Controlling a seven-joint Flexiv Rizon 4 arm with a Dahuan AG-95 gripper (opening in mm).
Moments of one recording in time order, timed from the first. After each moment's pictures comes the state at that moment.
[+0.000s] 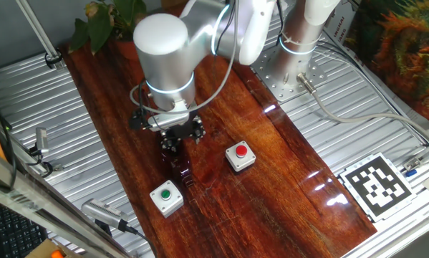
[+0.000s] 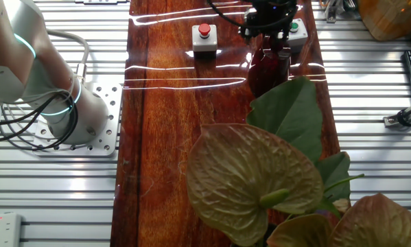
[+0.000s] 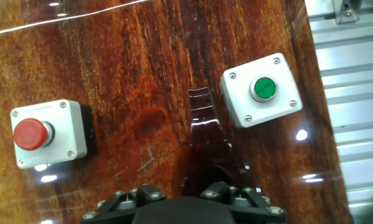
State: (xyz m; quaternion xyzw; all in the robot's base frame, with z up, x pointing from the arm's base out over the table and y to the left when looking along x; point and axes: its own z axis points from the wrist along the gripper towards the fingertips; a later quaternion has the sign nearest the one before) arm 0.504 0.163 0.131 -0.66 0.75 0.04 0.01
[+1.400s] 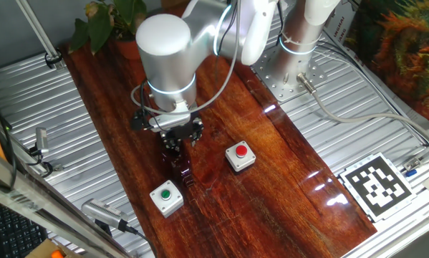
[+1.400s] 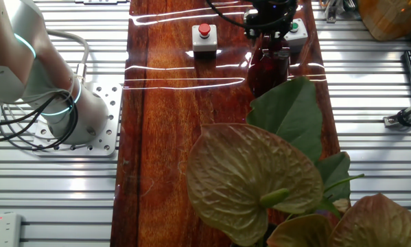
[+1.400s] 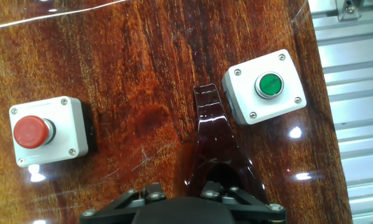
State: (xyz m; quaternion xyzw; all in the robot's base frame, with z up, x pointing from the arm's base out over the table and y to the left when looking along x) arm 0.506 0.165 0.129 -0.66 0.75 0.02 0.02
